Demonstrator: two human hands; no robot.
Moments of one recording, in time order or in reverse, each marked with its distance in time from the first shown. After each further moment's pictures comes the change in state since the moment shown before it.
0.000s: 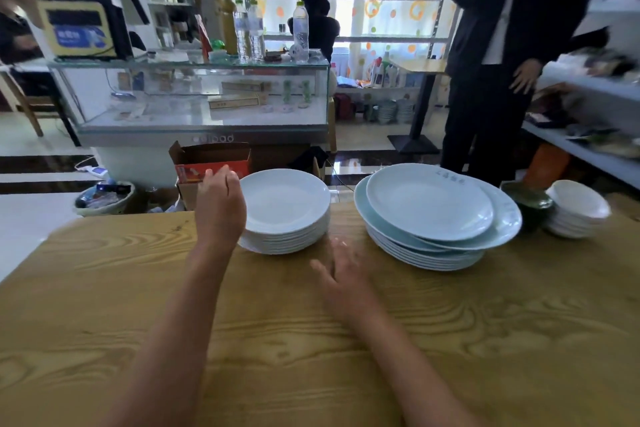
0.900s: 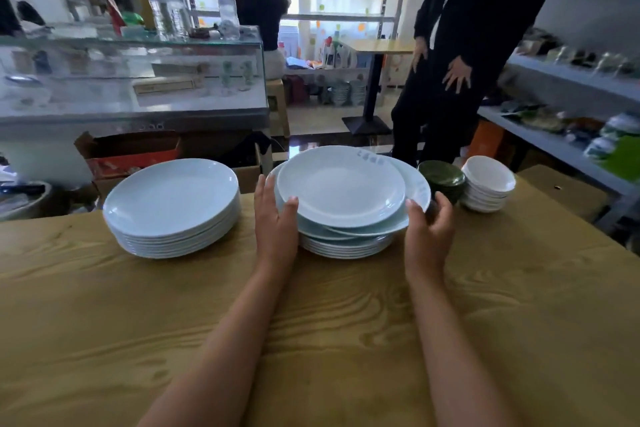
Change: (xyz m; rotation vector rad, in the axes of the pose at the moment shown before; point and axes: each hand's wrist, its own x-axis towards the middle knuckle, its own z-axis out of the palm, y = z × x) left_hand -0.124 0.125 0.156 -0.442 -0.262 -0.026; right_hand 0.002 0.139 -0.161 0.727 0.937 0.222
